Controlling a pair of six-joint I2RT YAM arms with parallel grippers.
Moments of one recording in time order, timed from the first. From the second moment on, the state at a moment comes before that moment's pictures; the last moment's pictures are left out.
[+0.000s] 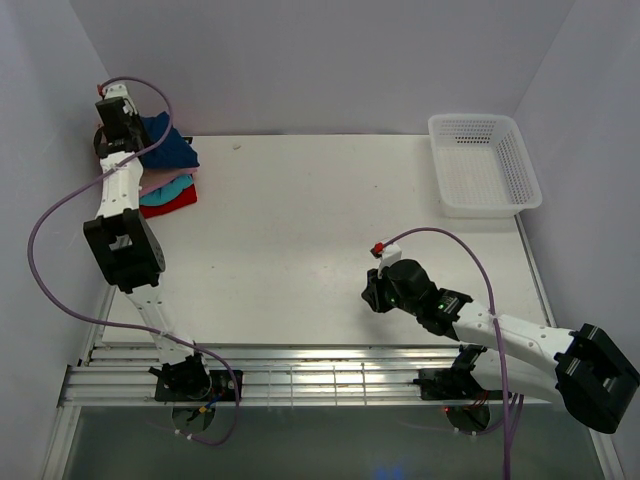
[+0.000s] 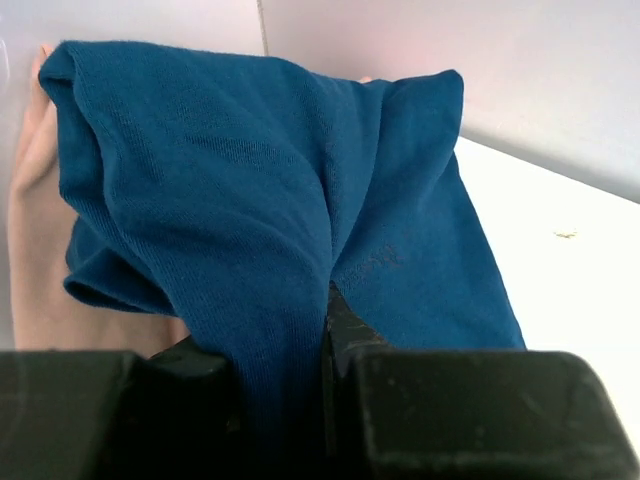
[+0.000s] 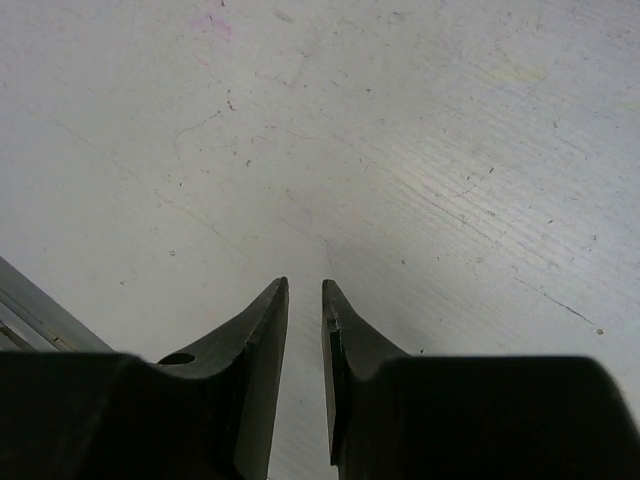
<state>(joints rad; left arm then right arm) 0.29 2.09 1.96 -0.29 -0.06 -0.04 0.87 1.03 0.41 0.00 0.07 0.33</state>
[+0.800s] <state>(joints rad) 0.38 2.12 1.82 -0.17 -0.33 -0.19 0.87 0.94 0.41 -0.11 0.08 0.34</state>
